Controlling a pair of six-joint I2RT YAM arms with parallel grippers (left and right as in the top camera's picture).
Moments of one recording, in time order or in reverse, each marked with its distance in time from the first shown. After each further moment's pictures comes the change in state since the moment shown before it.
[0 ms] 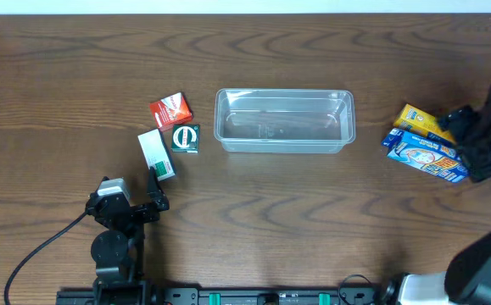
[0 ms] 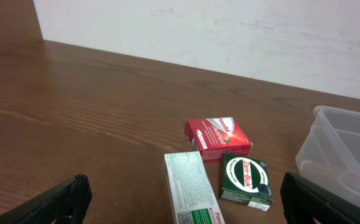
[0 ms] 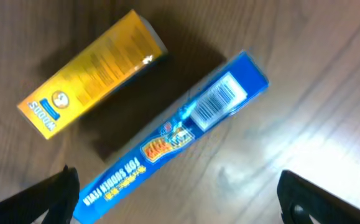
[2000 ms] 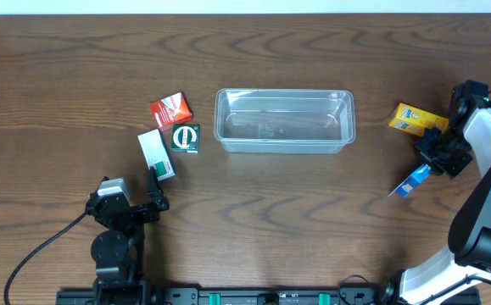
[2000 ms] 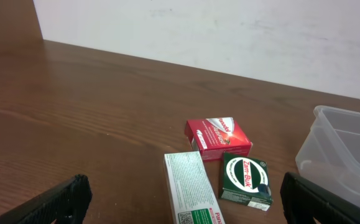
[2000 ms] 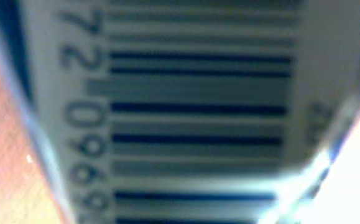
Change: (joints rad) left arm 0.000 0.000 0.000 0.000 0.000 0.000; right arm 0.070 0.195 -0.134 0.098 -0.013 -0.217
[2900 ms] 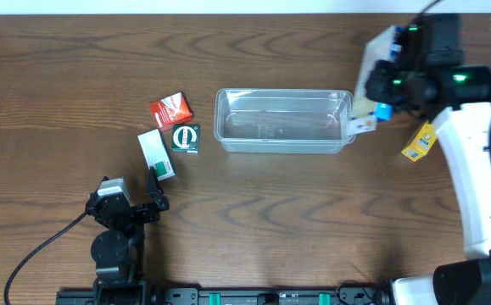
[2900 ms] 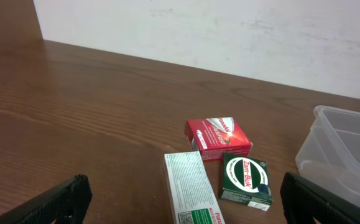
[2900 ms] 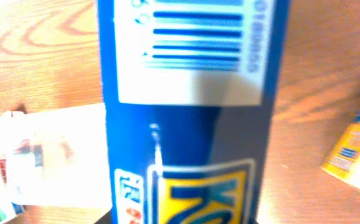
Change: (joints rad) left arm 0.000 0.000 0.000 0.000 0.000 0.000; right arm 0.458 -0.240 0.324 0.060 -0.165 -0.148
